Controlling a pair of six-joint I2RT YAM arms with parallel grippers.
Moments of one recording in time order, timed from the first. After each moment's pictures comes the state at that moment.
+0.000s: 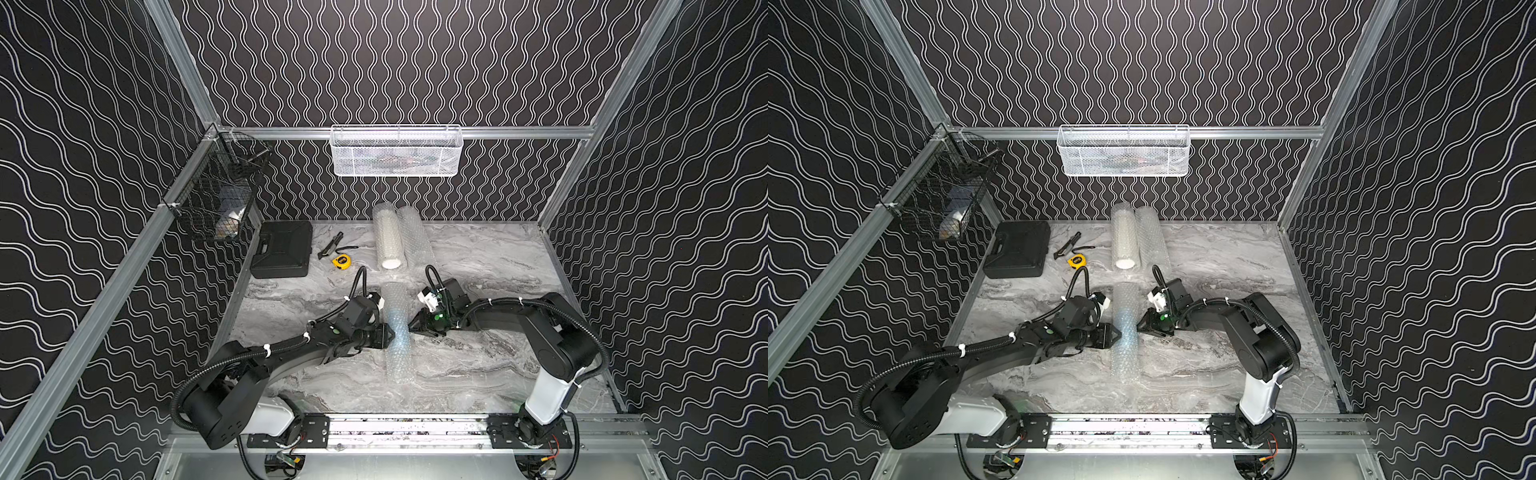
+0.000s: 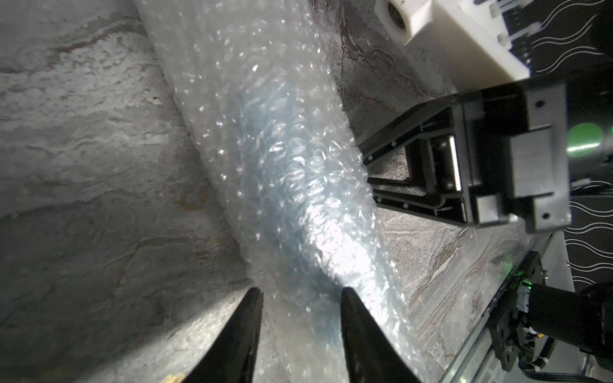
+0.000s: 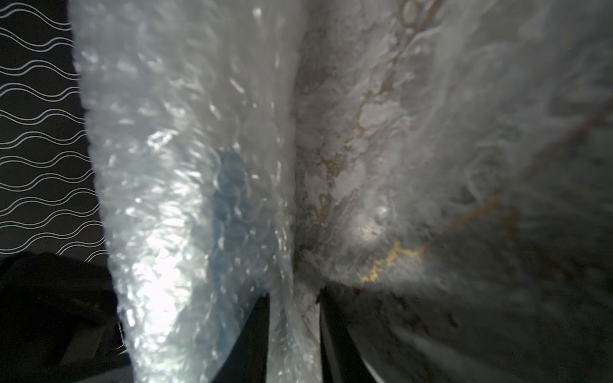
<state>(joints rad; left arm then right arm) -0.62 1.37 0.60 -0.07 0.22 -0.58 0.57 1.82 0.84 -0.01 -0.60 0.66</state>
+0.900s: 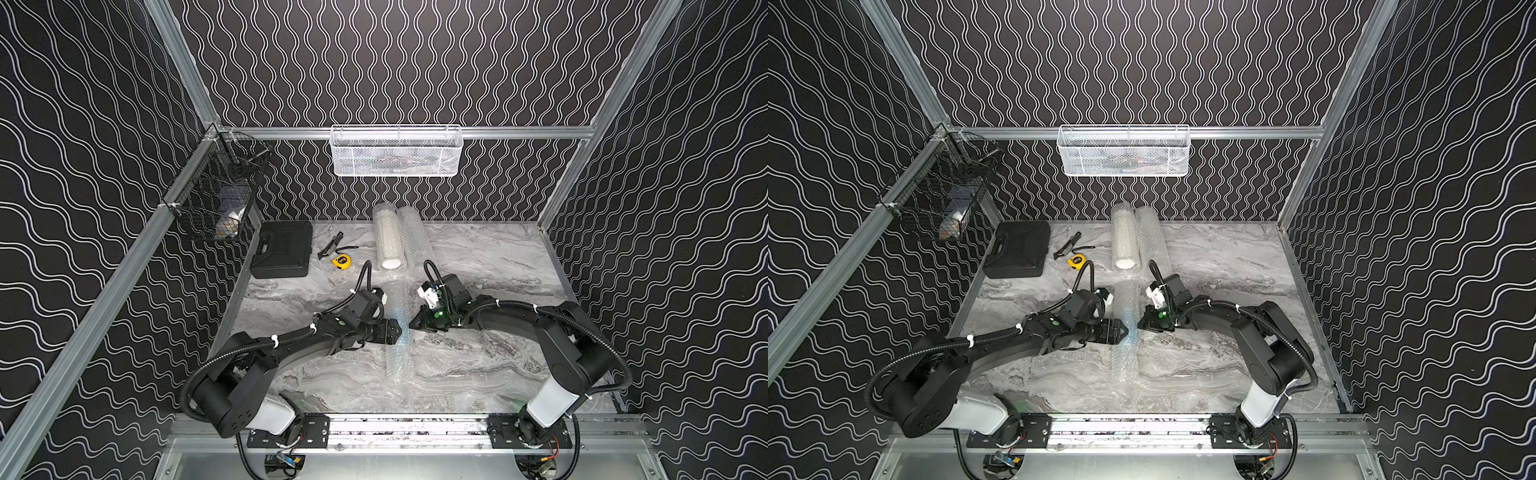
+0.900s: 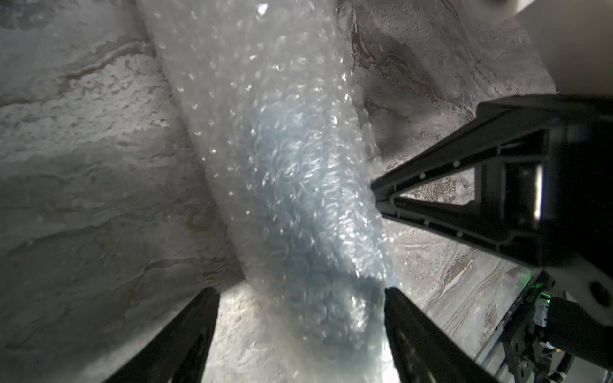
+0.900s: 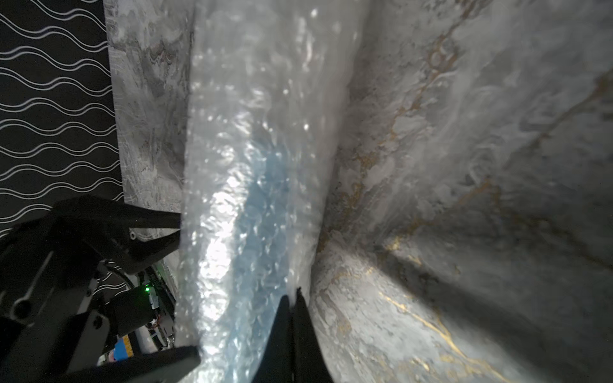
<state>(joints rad) -0.61 1.46 0.70 -0.13 0.20 -0.56 0.60 1.71 0.88 -0.15 -0.51 0.61</state>
